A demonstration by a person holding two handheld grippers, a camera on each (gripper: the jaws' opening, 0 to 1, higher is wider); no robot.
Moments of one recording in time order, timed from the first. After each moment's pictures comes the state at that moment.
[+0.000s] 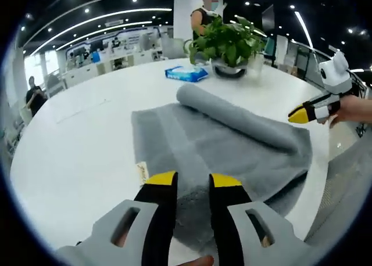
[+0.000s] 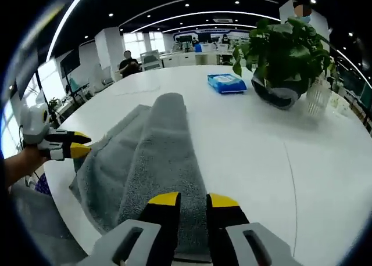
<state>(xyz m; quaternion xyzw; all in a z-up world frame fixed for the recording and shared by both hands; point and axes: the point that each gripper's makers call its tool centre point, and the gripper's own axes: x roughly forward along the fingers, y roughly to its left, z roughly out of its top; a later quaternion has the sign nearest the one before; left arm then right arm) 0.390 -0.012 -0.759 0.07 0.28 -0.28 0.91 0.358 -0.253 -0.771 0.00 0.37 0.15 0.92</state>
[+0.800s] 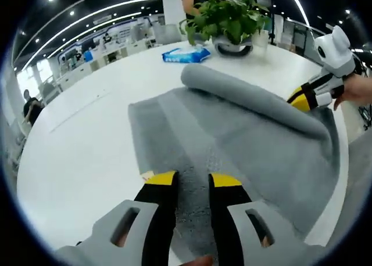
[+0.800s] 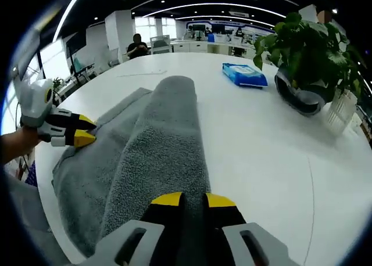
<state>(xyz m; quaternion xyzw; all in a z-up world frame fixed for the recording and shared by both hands) 0.425 -0.010 -0.800 0.12 0.32 -0.28 0.90 0.390 -0.234 -0.805 -0.05 0.40 0.17 0.90</state>
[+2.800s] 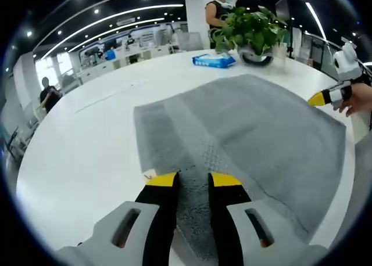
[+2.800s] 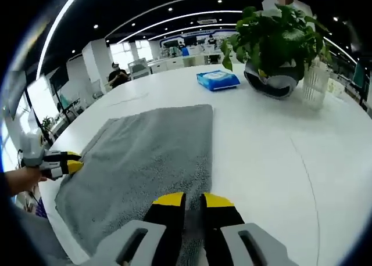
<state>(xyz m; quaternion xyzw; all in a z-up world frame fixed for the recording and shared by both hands) 0.412 0.061 -0.800 0.10 0.30 -0.21 0.92 0.386 -0.253 -0.781 0.07 0.33 0.11 0.94</state>
